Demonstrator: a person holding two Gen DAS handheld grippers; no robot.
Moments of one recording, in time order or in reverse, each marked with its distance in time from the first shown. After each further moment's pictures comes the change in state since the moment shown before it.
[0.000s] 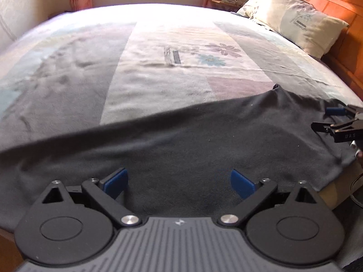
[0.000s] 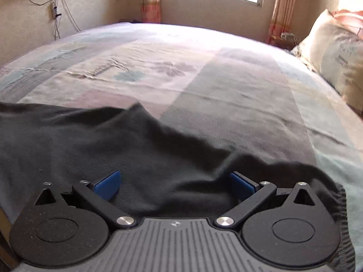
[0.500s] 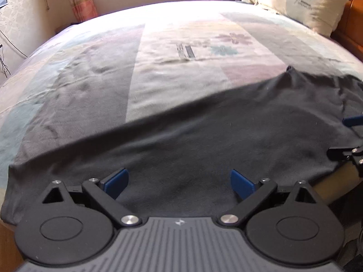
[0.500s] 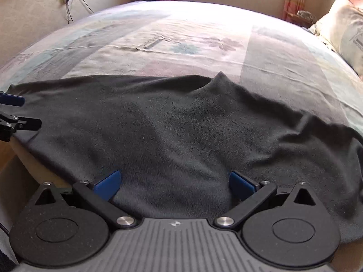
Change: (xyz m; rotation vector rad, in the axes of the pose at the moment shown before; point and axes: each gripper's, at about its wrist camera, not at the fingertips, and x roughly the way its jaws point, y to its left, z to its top) left arm -0.009 -0.004 -0.011 0.144 0.039 0.135; right arm -0.036 0.114 -0.020 -0.014 0.141 0.068
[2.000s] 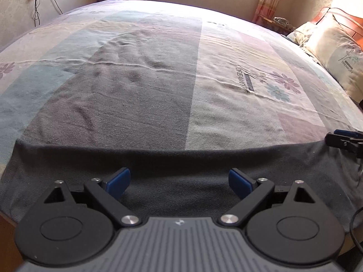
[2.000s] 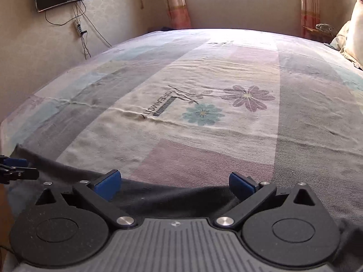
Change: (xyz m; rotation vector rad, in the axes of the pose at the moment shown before) left arm 0.013 0.093 0.024 -0.328 -0.053 0.000; right arm 0.058 -0.020 0.115 0.046 -0.149 0.180
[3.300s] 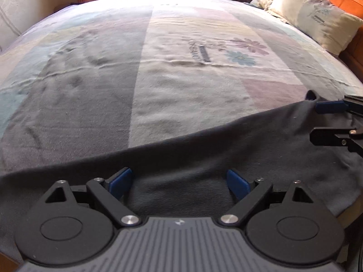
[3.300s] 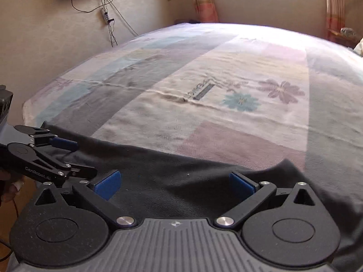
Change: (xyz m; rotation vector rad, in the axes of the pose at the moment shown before) left arm 0.028 -0.048 -0.003 0.194 0.050 -0.090; right arm 0.006 0.025 -0.016 -0.057 0.068 0.091
